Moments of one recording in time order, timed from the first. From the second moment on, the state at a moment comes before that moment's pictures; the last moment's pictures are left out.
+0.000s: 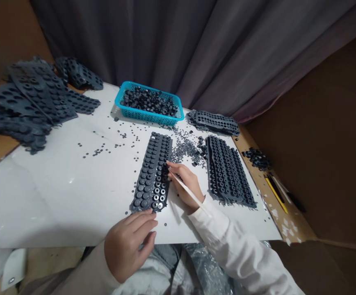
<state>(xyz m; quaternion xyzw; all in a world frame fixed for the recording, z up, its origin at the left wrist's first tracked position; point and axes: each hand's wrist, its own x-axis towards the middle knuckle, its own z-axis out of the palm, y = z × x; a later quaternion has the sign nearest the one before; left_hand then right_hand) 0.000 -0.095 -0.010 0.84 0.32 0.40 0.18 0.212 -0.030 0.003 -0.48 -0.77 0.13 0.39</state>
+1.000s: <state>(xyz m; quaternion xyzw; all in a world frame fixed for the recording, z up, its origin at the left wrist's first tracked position) 0.001 -0.094 -0.008 0.84 0.32 0.40 0.17 0.216 -0.017 -0.001 -0.46 -0.77 0.21 0.38</state>
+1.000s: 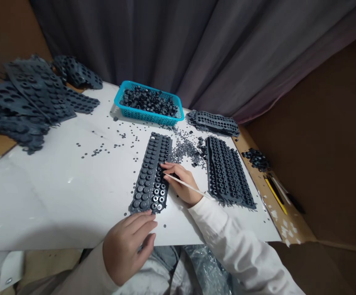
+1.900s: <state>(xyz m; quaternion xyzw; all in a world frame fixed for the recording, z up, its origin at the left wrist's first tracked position) 0.002 -0.094 -0.006 0.85 0.32 0.38 0.18 0.220 -0.010 -0.005 -0.44 -0.83 0.14 0.32</state>
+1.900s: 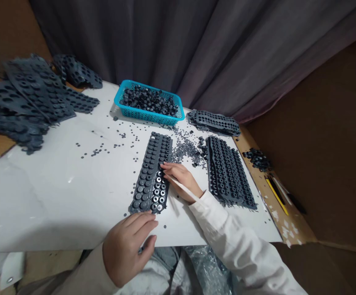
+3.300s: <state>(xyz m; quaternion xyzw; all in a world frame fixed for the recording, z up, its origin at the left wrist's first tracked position) 0.002 -0.094 -0.007 0.84 0.33 0.38 0.19 0.228 0.016 -0.009 -0.45 -0.76 0.23 0.40</state>
